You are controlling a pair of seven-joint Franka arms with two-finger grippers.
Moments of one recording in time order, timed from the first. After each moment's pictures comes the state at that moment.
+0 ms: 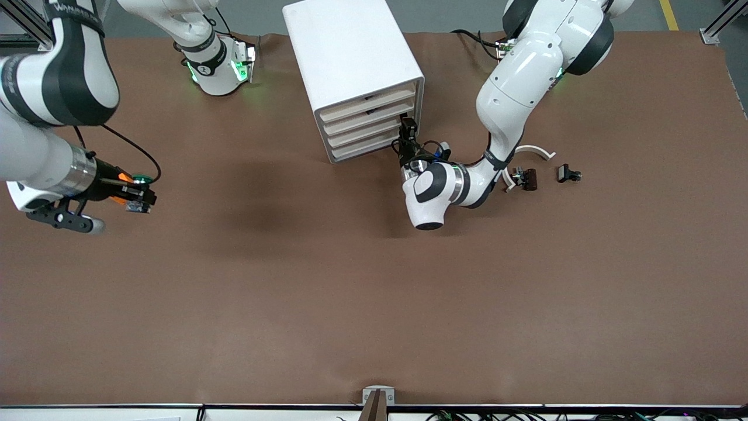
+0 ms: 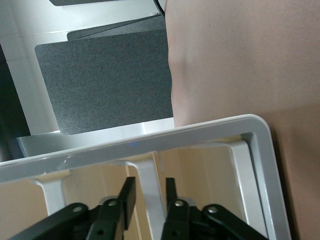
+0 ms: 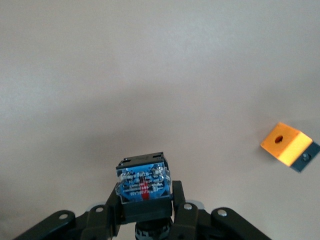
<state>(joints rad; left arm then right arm) -0.50 0.95 -0.20 -1.54 -0.75 1.33 -1.98 0.08 0.10 -0.05 -1.76 0.05 1.73 0.29</state>
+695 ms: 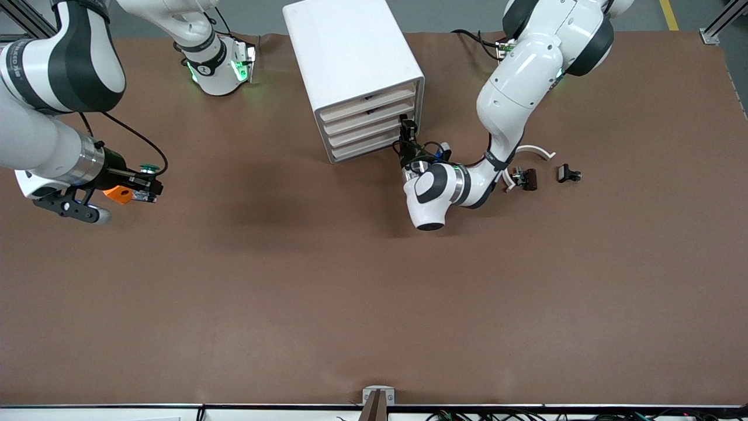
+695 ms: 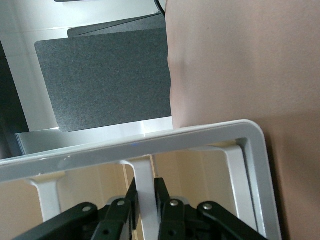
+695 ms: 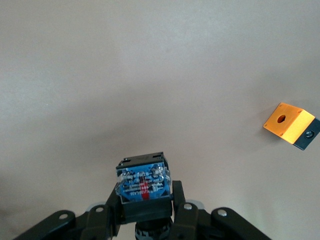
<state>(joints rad) -0.49 0.96 -0.19 -1.54 -0.75 1.33 -1.99 0.12 0.08 -0.05 -1.78 0.05 1.71 0.37</state>
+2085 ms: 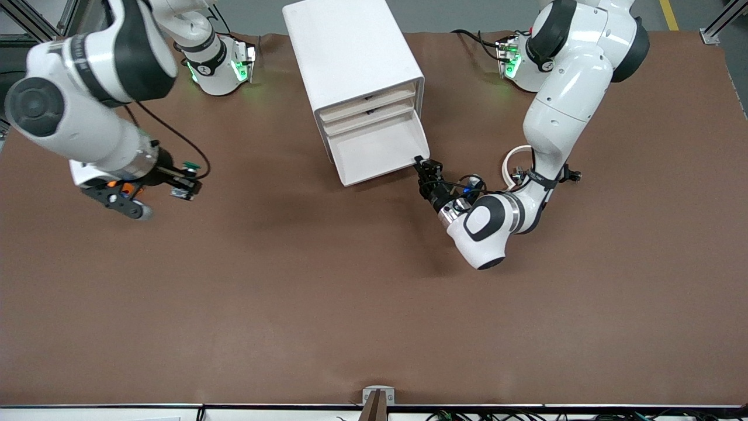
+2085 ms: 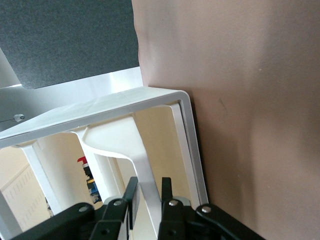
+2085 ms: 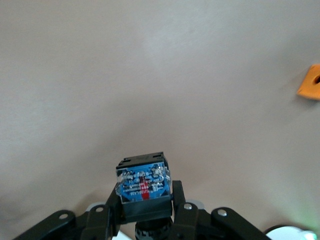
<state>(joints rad) -0.28 0.96 -0.19 -1.43 -0.77 1.38 -1.97 0.32 0.09 -0.04 -1.79 0.05 1.76 0.77</state>
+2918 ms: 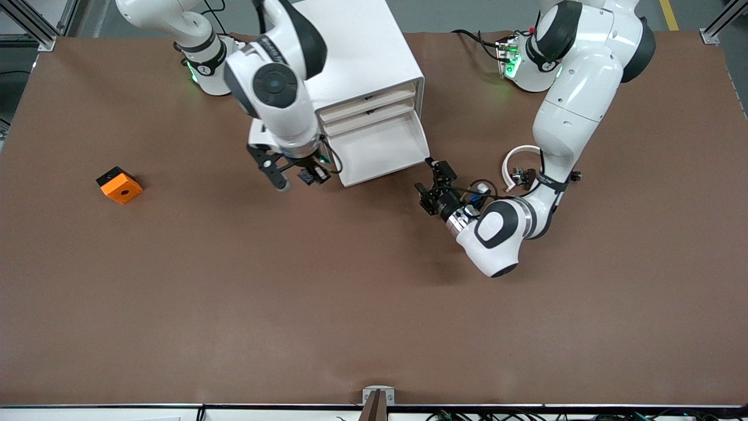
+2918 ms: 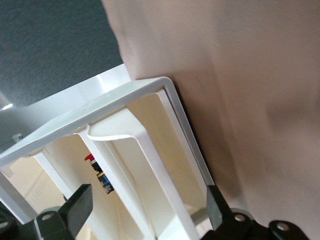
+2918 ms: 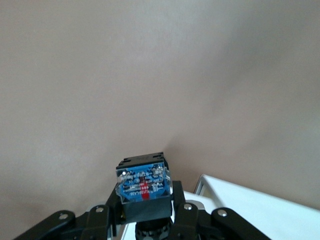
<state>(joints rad) -0.24 0.96 -0.19 -1.38 -0.78 1.38 -1.76 0.73 0.26 -0.04 -1.80 0.05 2.00 1.61</state>
